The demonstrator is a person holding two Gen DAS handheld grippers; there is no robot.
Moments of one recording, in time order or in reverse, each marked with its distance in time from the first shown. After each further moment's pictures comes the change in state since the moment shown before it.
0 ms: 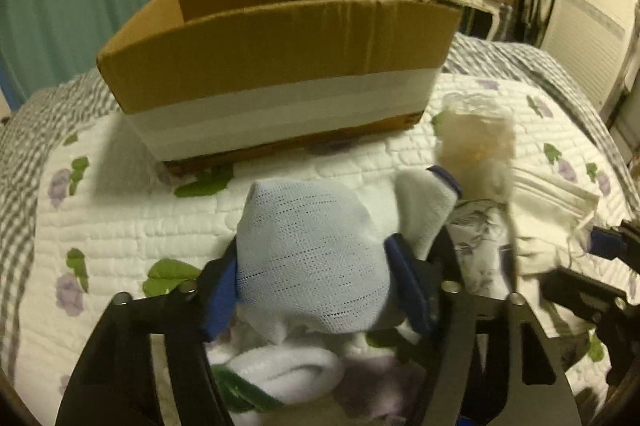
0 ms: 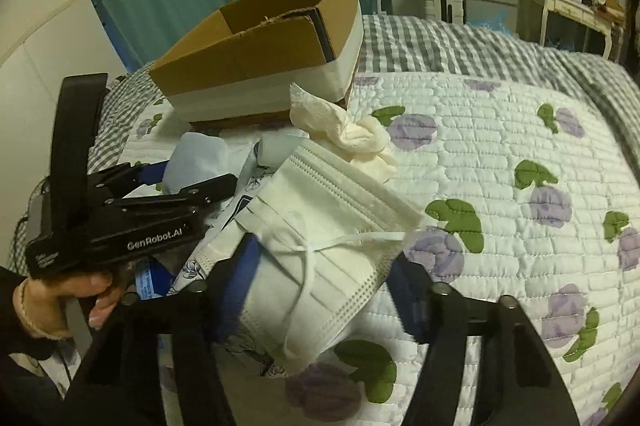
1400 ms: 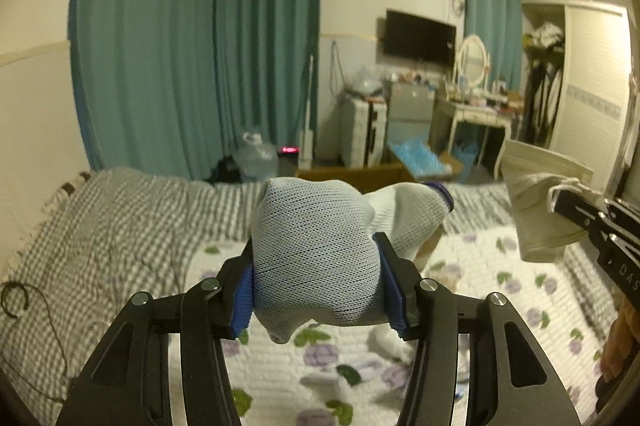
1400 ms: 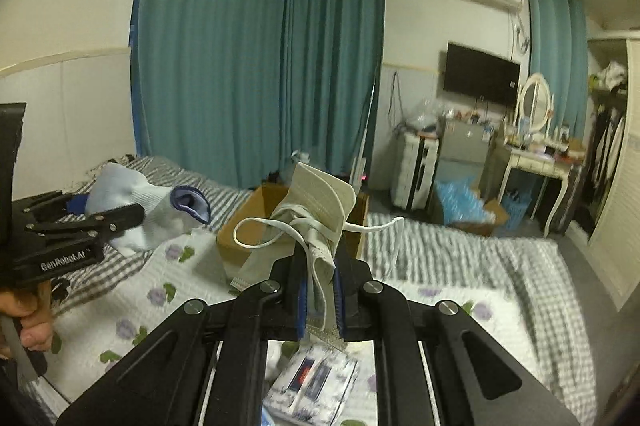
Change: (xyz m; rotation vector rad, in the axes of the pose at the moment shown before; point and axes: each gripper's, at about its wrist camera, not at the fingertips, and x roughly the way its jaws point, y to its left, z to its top) left arm -0.227 0.082 0.034 -0.098 -0.426 0.074; right arm -0.175 0.116 0.076 -0.217 -0.484 -0.186
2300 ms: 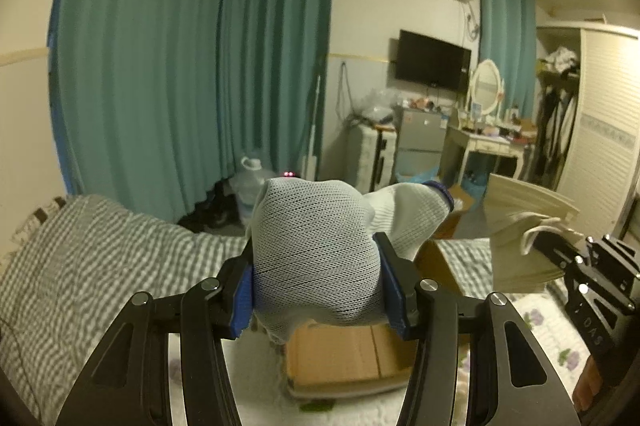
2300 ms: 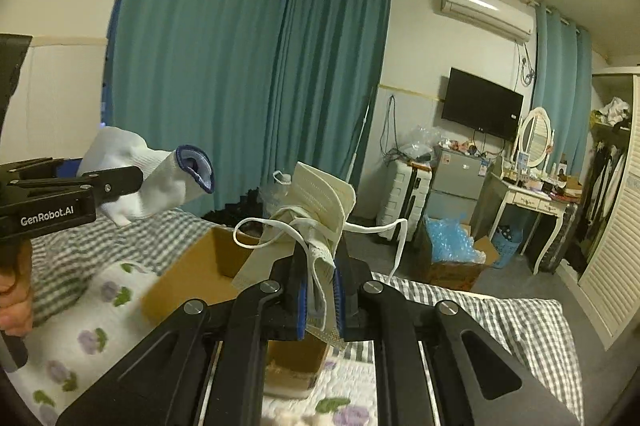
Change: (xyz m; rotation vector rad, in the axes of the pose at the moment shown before) left arm 0.128 0.001 0.062 -0.032 -0.061 0.016; right arm 0.146 -0.020 0.044 -0.080 -0.050 -0.046
